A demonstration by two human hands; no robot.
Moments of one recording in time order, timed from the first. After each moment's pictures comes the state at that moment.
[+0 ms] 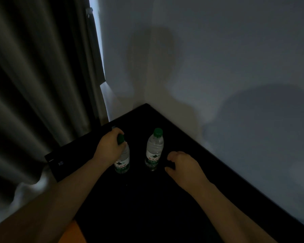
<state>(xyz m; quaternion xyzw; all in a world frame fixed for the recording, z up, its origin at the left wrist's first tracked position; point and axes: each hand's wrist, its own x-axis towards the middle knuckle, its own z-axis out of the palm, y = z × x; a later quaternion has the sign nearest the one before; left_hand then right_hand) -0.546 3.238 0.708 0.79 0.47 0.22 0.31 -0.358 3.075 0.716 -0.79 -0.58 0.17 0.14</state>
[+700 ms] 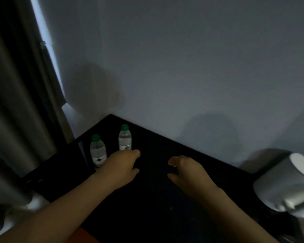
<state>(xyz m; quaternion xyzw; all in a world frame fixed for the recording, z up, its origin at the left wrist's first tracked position) -0.582 3.061 0.816 0.97 0.18 0.03 0.14 -0.447 2.890 0.818 -0.87 -0.48 0.09 0.09</state>
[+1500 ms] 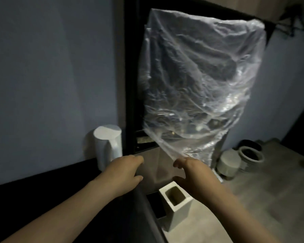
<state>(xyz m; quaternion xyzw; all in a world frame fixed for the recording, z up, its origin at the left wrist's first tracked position) -0.441 2.563 0.885 0.95 -0.30 0.02 0.12 -0.501 2.352 0.891 -0.99 -0.03 -0.06 0.09</state>
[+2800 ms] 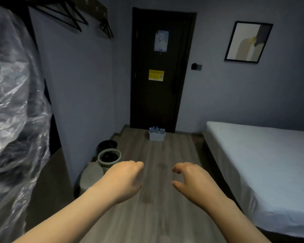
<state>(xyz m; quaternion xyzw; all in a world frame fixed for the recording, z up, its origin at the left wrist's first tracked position) -0.415 1.813 0.889 0.69 -0.72 0.02 0.07 -0.622 1.750 0.895 -0.88 0.46 -0.10 0.05</state>
